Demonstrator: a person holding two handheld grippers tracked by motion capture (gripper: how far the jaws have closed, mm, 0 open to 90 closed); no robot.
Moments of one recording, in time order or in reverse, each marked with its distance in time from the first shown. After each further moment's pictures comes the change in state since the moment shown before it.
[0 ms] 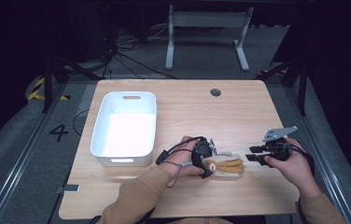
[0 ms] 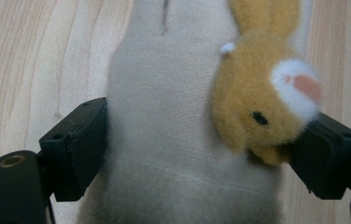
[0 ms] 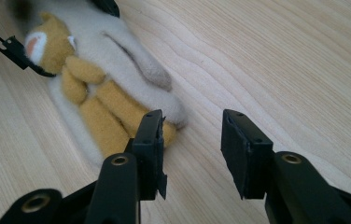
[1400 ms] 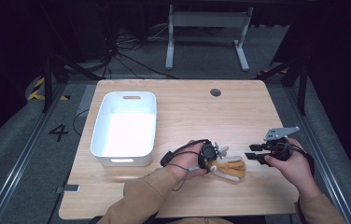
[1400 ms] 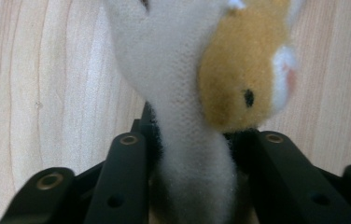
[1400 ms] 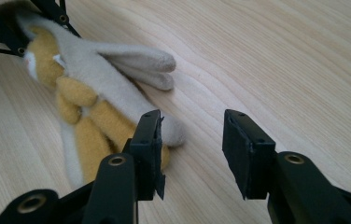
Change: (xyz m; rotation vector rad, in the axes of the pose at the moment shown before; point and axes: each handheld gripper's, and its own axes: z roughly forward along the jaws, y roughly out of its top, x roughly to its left) left arm -0.015 0.013 -0.005 0.131 0.021 0.009; right arm 0.001 0.001 -0.003 -0.053 -0.011 0.002
